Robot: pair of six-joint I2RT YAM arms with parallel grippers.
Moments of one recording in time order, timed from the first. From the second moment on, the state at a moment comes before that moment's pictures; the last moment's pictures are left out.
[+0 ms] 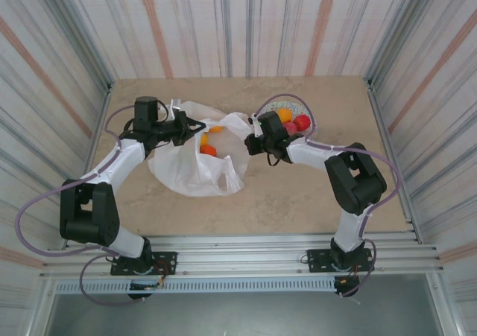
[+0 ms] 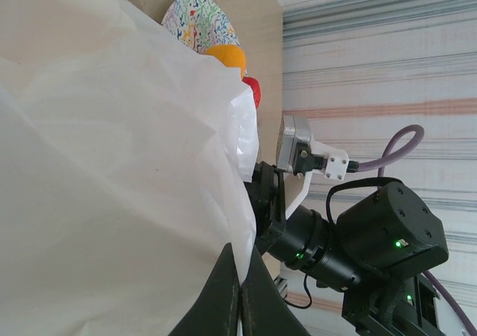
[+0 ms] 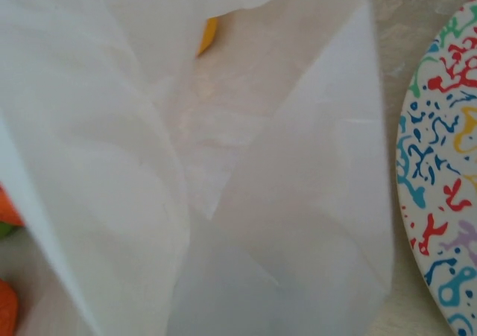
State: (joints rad) left arm -0.15 1.49 1.03 -0.13 0.84 -0.86; right arm 0.57 1.83 1.11 -0.03 -0.13 0.27
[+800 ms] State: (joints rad) left arm -0.10 1.48 1.07 -0.22 0.87 -0.83; right arm 0.55 1.50 1.26 -0.33 -0.30 0.34
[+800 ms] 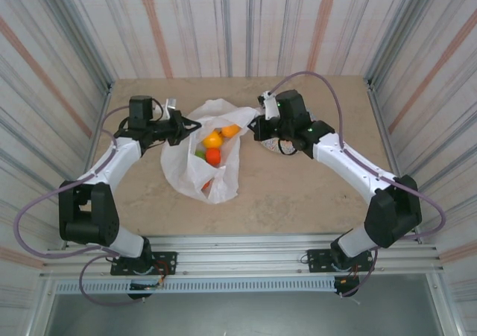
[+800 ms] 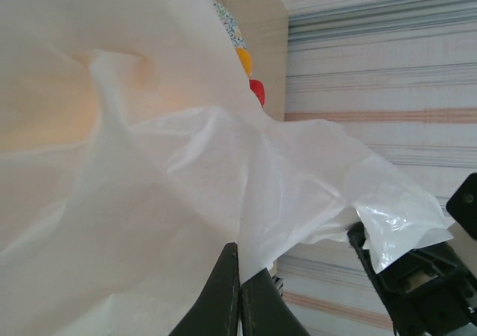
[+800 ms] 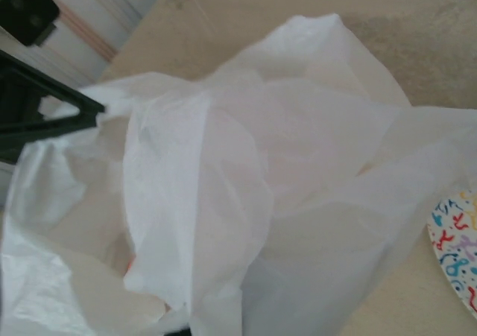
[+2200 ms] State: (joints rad) left arm -0.12 1.44 1.15 -0.35 0.84 -0.74; right arm 0.49 1.50 1.32 -0.66 -0.26 0.23
